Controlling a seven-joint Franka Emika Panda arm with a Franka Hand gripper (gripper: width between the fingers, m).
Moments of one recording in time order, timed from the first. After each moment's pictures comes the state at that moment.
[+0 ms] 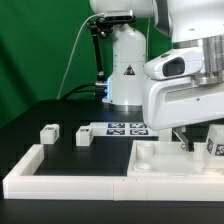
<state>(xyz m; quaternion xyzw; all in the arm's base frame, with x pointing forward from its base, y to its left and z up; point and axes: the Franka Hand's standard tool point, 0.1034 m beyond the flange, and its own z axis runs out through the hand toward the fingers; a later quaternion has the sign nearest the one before) 0.631 0.099 0.073 -0.99 -0.08 -0.03 0.07</state>
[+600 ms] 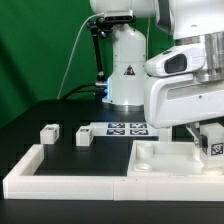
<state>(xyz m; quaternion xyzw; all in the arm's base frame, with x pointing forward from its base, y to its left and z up) 0.637 0.100 0.078 -0.99 -0.09 -0.04 0.07</state>
